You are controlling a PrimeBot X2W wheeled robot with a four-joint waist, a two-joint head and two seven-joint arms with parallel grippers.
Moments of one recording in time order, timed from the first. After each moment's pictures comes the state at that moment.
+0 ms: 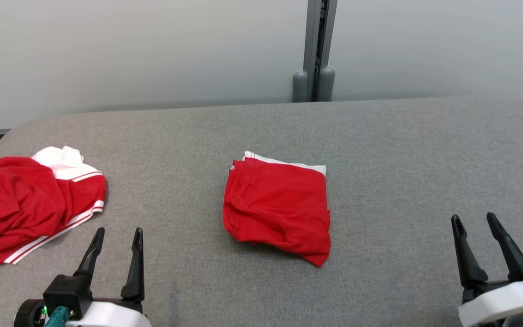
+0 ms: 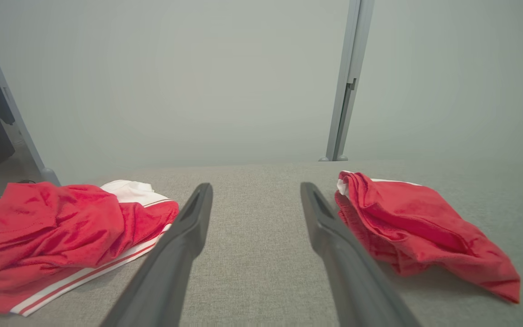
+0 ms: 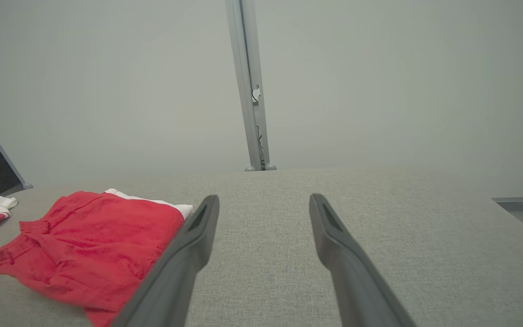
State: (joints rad) left arm 0.04 0.16 -0.12 0.10 -0.26 0.07 -0.20; right arm -0.01 -0.17 0.01 0.14 0.31 0.13 -0.17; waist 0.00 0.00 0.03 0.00
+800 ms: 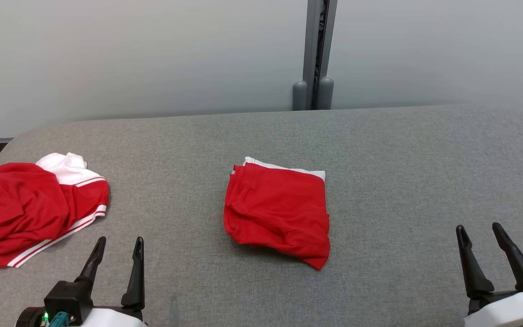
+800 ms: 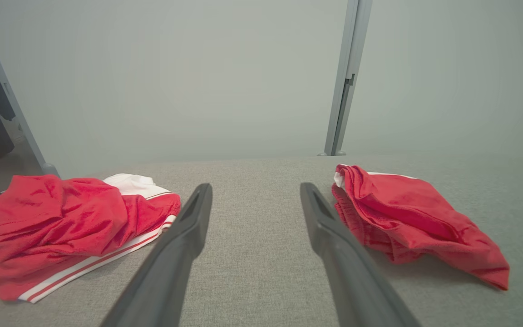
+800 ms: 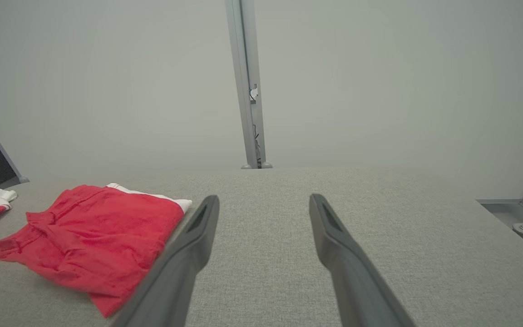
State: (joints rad) left arm 0.08 0.18 -0.14 0.08 -0.28 0.08 -0.17; right arm 0.07 -0.15 -0.03 0.05 0.27 0.13 -0.11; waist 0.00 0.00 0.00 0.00
